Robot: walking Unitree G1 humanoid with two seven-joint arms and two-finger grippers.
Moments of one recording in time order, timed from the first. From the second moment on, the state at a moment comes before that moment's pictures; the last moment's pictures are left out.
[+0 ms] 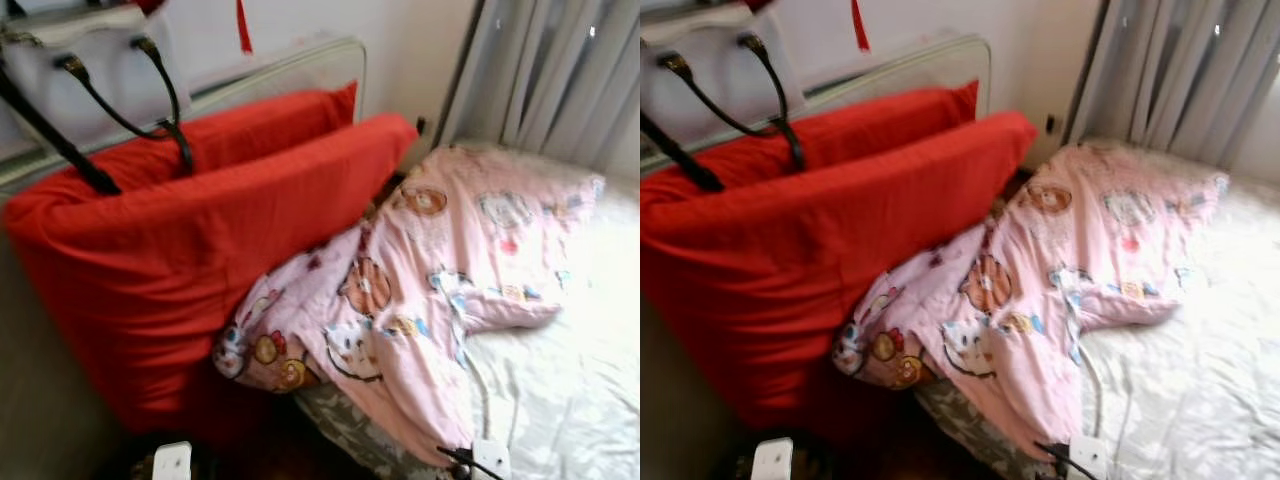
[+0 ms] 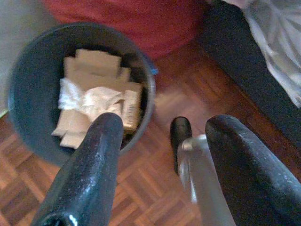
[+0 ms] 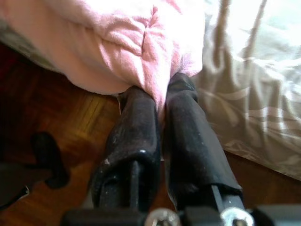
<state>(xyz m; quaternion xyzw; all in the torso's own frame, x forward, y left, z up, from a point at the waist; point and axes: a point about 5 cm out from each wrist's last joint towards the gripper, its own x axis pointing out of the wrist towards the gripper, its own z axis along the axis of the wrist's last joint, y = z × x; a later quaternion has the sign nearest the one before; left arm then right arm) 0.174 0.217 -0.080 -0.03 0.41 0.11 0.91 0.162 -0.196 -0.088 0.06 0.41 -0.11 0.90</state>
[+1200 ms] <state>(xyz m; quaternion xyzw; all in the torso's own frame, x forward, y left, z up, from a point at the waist) 0.165 0.219 -0.084 -0.03 0.42 0.11 0.90 0.226 -0.198 -0.038 0.04 0.20 -0.15 0.97</state>
